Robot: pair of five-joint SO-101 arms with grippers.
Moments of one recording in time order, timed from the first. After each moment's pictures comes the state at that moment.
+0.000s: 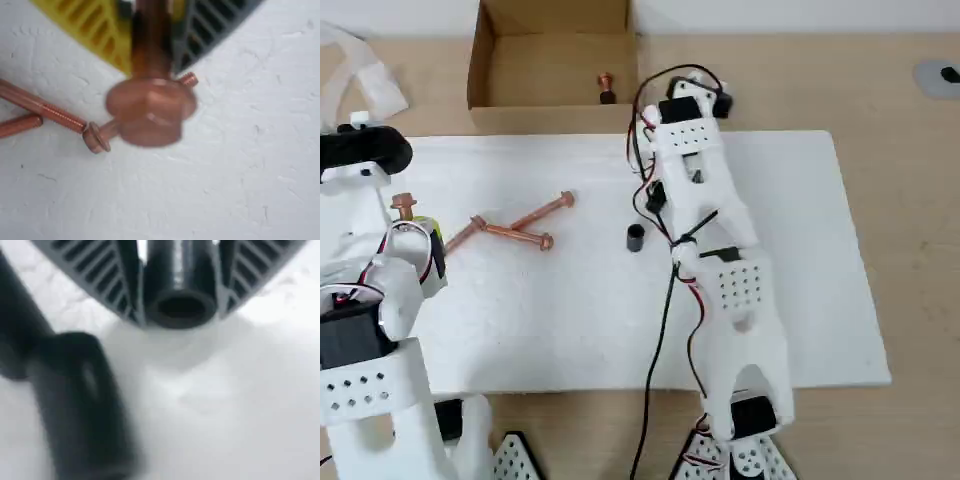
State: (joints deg) left arm -17.1 -57.6 35.4 72.7 -12.8; right arm -19.1 52.8 -49.0 88.7 -47.0
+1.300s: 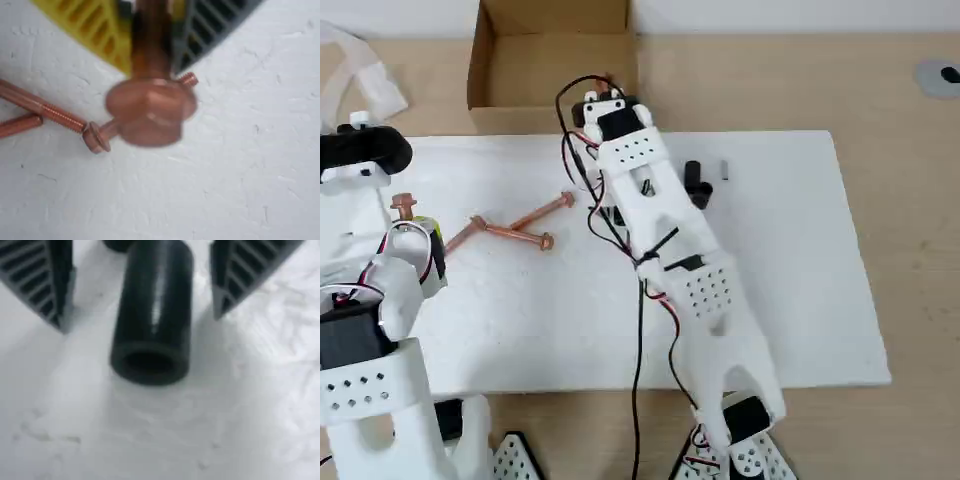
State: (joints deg) left arm -17.1 -57.6 35.4 72.7 -12.8; right arm -28.6 56.4 -53.3 96.9 -29.4
